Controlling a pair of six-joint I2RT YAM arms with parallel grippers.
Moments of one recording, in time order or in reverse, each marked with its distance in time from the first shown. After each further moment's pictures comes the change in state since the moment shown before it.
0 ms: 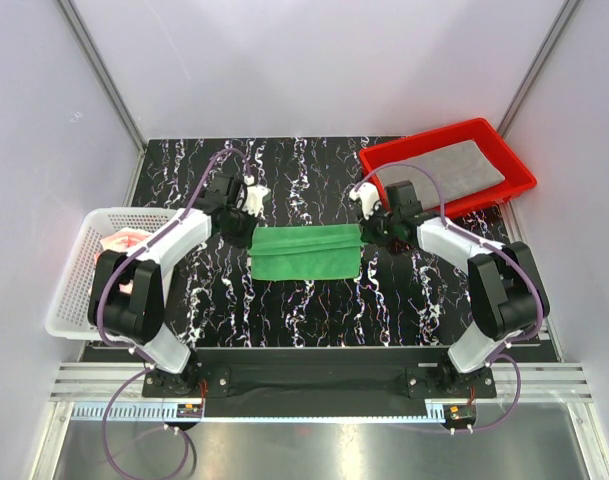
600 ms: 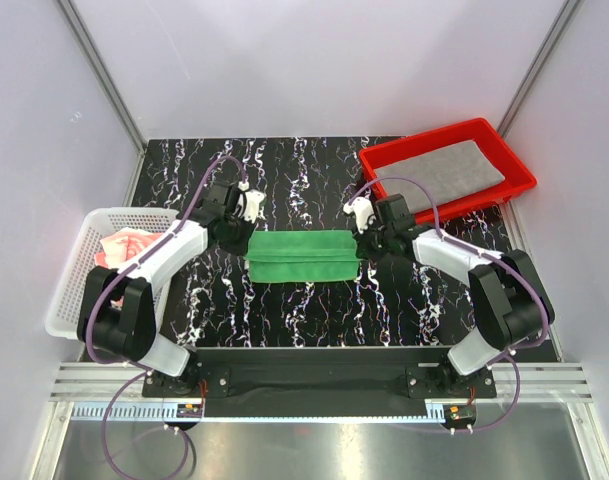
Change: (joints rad) left arm -0.029 -0.113 -0.099 0.008 -0.090 -0.072; right arm 0.076 -0.058 -0.108 0.002 0.026 0.096
